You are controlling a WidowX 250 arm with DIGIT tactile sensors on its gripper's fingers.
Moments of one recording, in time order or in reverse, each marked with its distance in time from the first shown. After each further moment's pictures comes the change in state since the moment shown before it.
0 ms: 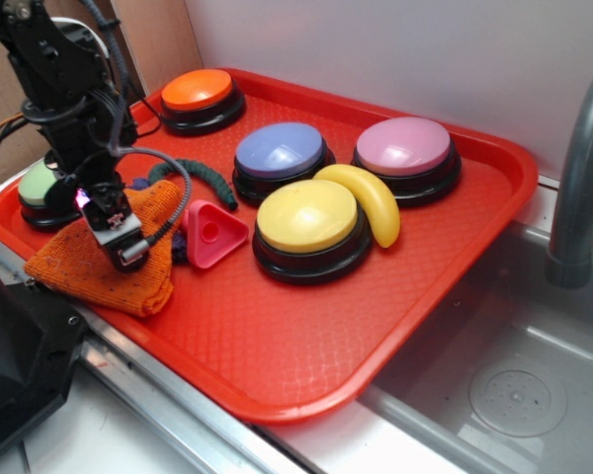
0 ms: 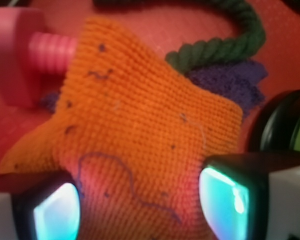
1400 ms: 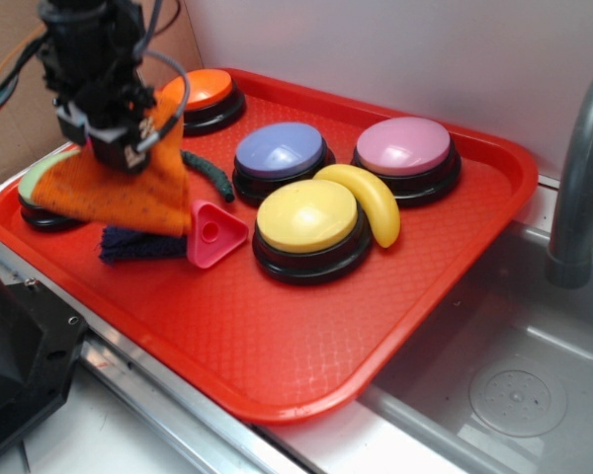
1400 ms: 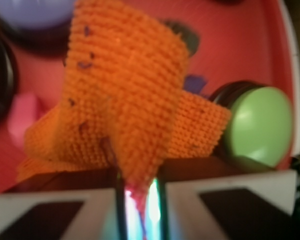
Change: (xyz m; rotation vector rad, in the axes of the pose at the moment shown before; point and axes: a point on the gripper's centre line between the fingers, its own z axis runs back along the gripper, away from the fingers) arm 0.034 0.007 0.073 0.059 0.089 0.296
